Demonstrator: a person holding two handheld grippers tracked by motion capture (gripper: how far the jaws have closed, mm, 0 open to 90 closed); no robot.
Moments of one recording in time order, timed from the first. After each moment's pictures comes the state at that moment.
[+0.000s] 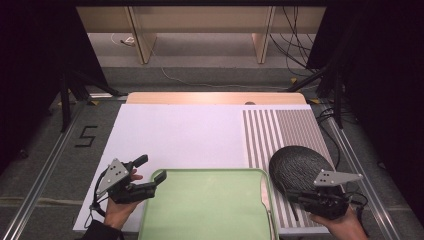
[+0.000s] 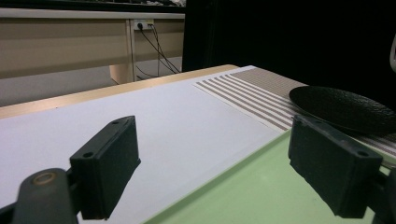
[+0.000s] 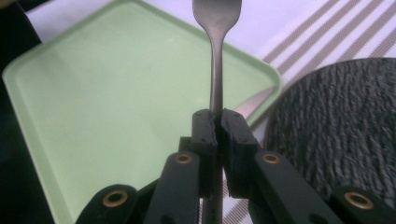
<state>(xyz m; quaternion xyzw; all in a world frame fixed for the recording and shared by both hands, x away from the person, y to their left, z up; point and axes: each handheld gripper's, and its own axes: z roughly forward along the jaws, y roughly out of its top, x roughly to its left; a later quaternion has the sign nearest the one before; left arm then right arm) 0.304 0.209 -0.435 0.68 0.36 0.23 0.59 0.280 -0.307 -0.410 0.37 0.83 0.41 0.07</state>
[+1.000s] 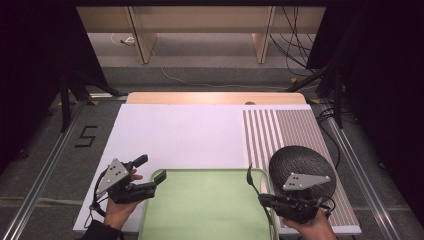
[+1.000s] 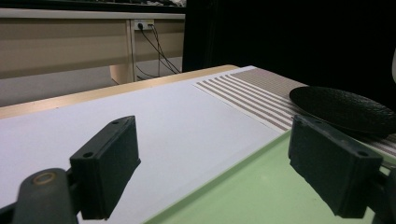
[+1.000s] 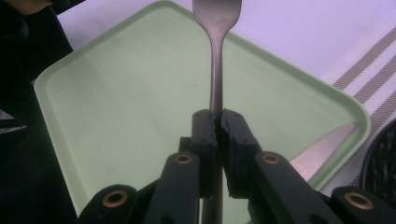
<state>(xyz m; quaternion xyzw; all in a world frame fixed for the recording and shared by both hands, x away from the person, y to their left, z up) 0.303 0.210 -0.435 0.68 0.36 0.23 0.59 0.273 -0.240 -0.410 0.34 0.84 0.42 0.05</state>
